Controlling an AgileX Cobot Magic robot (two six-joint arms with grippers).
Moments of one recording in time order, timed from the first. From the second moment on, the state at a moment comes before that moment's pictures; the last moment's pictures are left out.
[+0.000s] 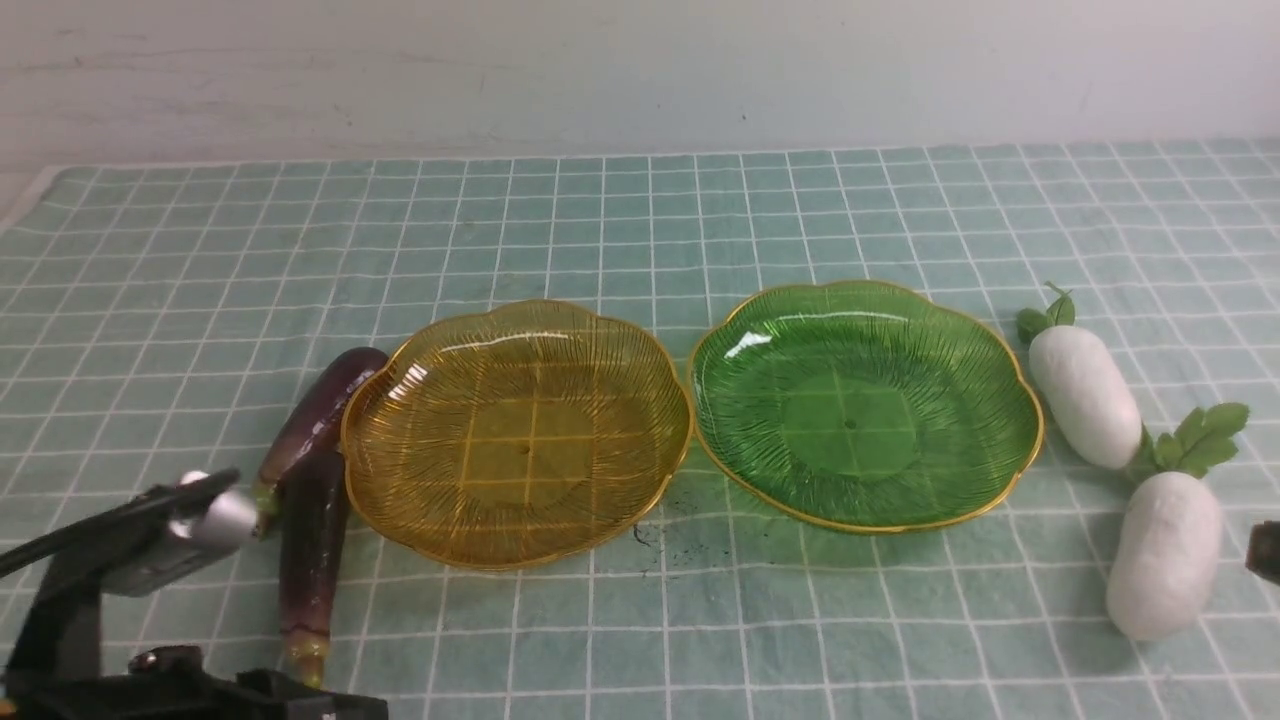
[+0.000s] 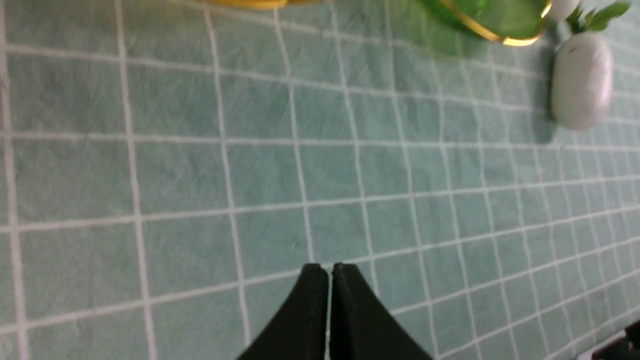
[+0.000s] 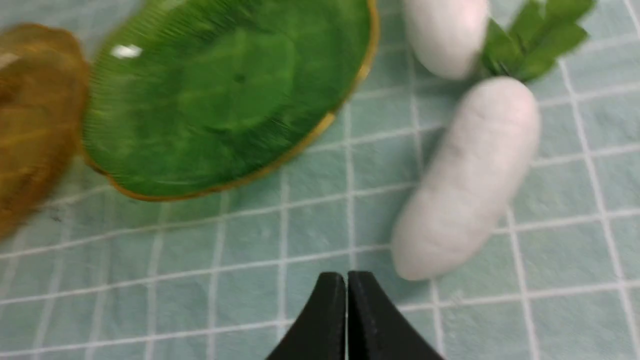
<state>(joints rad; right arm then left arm) -0.01 0.88 -0.58 0.28 0.71 0.02 -0.04 0.87 -0.38 -0.92 0.78 0.44</state>
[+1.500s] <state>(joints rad) -0.01 1.64 -1.03 -0.07 0.94 0.22 -0.04 1.07 -0.39 -0.92 0.80 0.61</state>
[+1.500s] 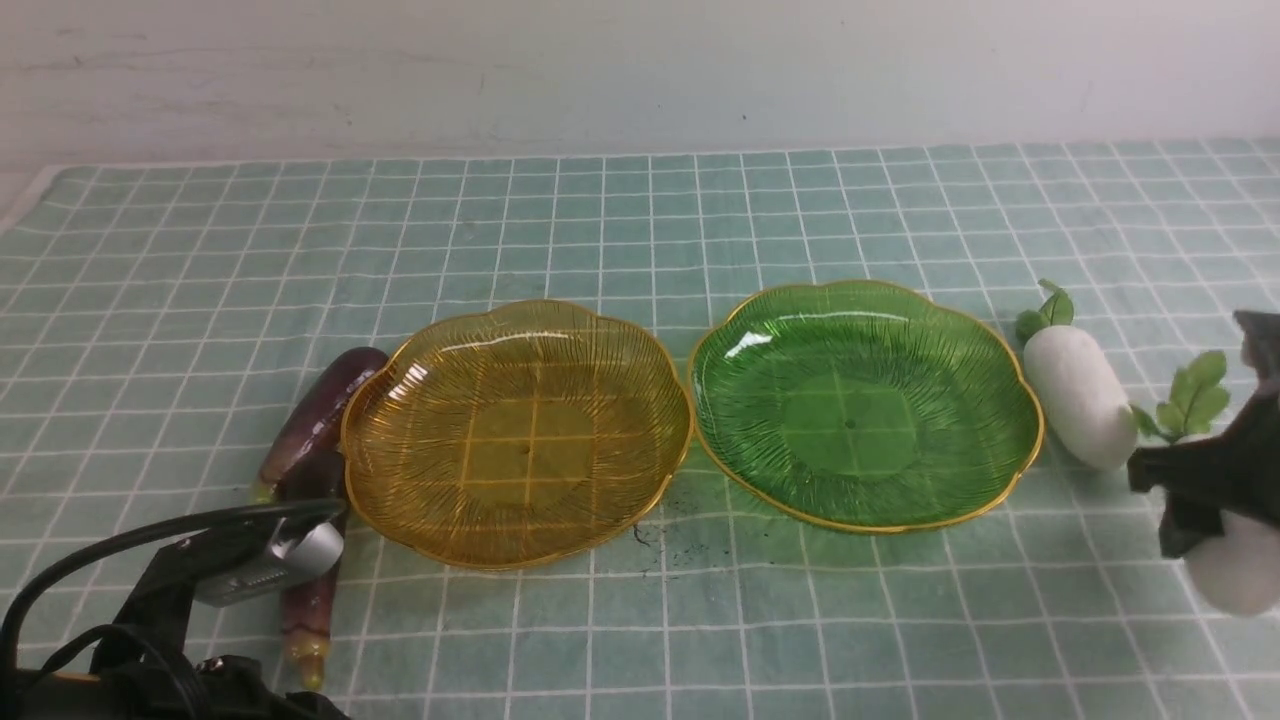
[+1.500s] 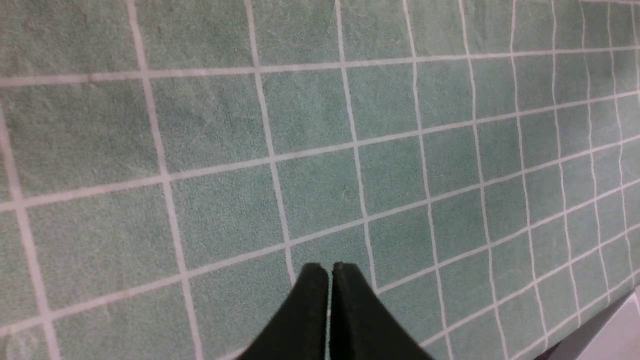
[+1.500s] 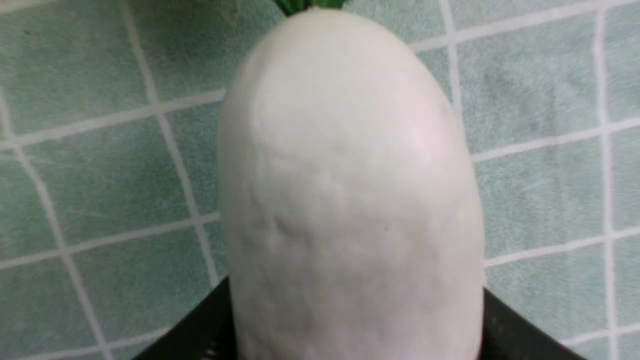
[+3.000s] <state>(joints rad) 0.20 1.83 -1.29 0.04 0.75 -0.03 -0.04 1.07 -0.39 -0.92 0.73 0.61</state>
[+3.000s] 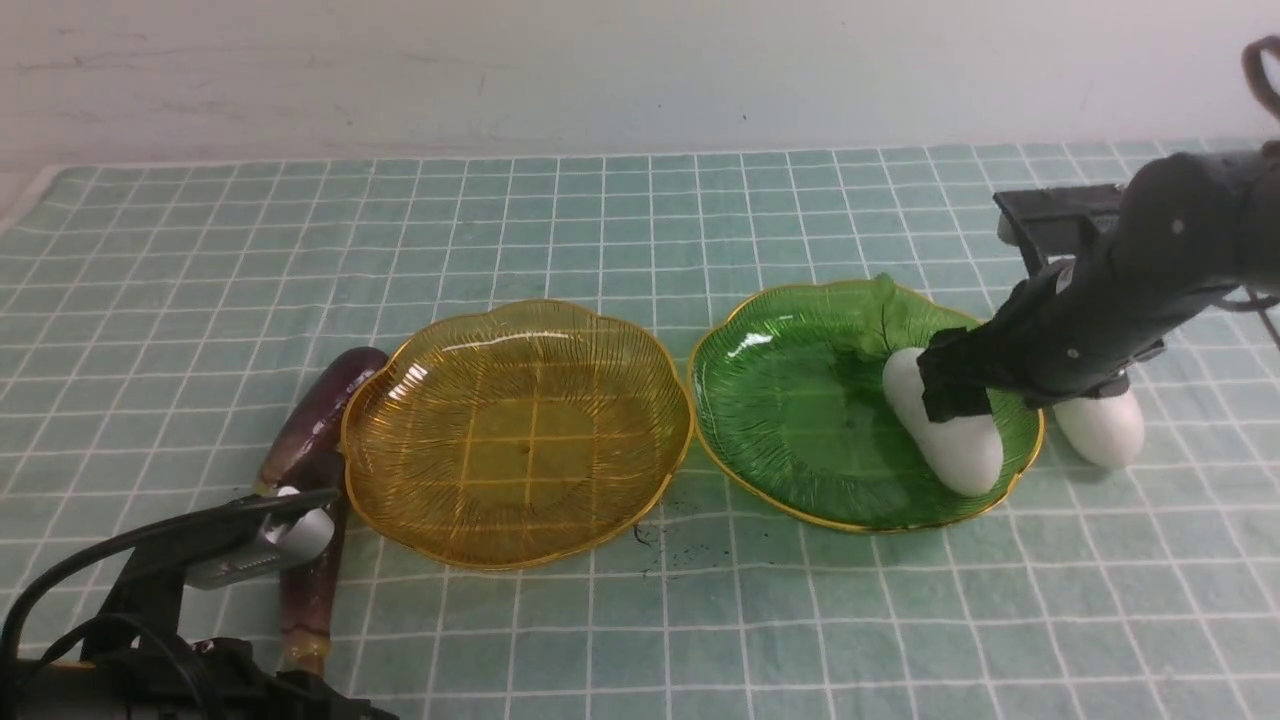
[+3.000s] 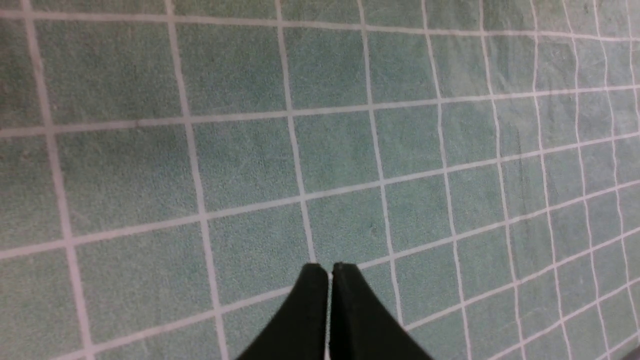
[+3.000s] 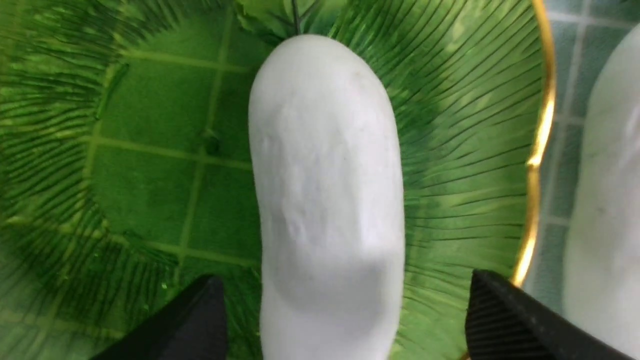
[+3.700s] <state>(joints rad) 0.12 1.92 -1.34 -0.40 0.69 0.39 -0.04 1.07 -0.39 -0.92 0.73 0.61</state>
